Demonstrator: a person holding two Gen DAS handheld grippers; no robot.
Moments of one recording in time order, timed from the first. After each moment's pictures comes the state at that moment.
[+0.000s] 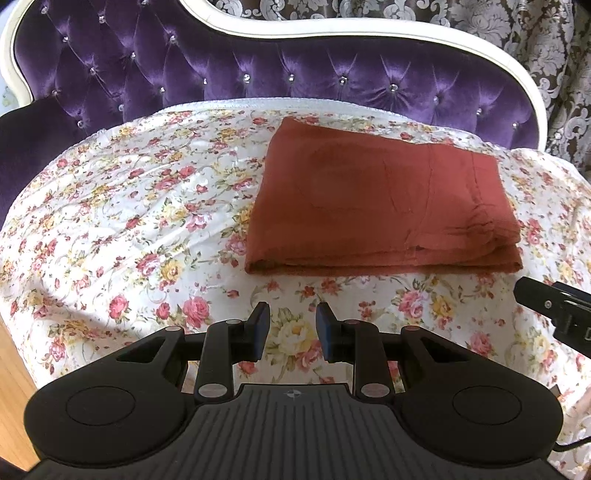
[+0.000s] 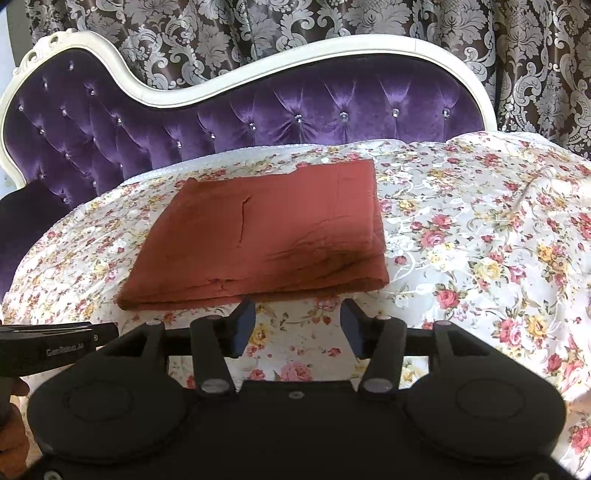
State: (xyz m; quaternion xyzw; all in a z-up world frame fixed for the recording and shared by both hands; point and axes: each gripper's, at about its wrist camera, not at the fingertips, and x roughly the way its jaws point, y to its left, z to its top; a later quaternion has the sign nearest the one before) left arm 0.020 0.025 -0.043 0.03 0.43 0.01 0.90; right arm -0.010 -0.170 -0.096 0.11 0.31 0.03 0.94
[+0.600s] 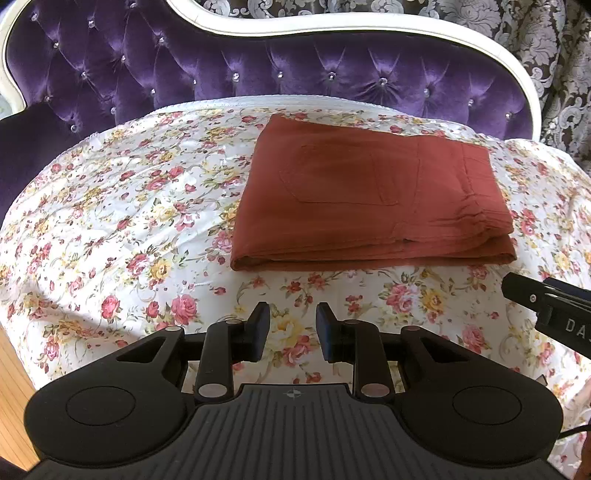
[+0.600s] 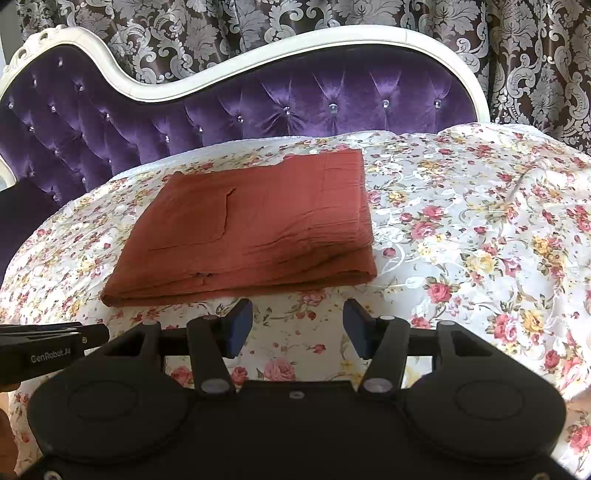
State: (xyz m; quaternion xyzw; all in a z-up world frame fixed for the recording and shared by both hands) left arm 0.020 0.015 -0.045 0.04 0.43 0.00 0.90; right arm -0.005 -0.175 -0.103 0.11 0.32 0.02 0.94
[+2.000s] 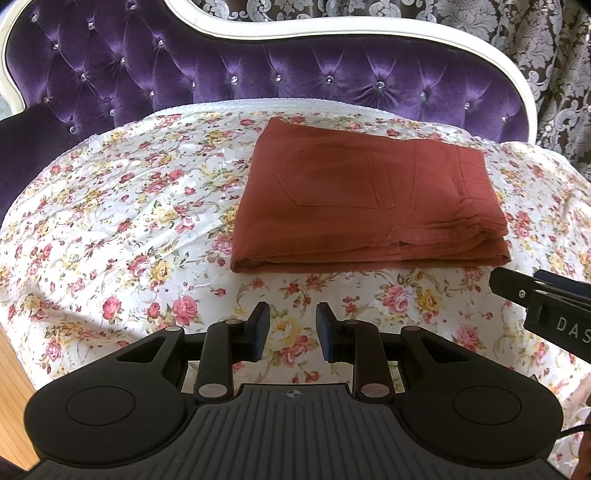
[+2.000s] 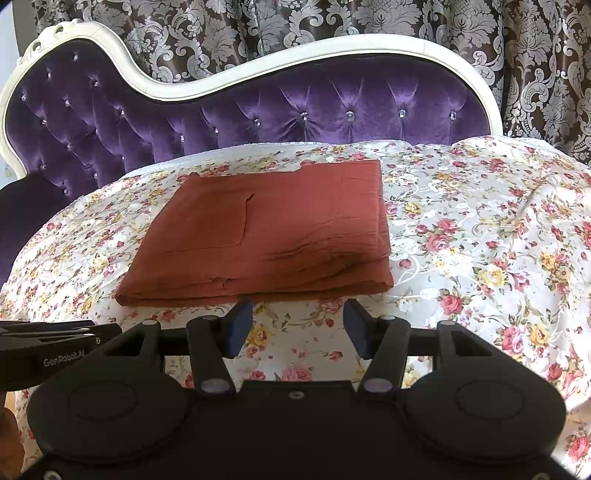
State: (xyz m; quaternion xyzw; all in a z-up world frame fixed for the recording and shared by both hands) left arm 0.017 0.014 -0.040 0.04 0.43 0.00 0.90; right arm -0.005 -0.165 -0.094 0.09 0.32 0.03 0.94
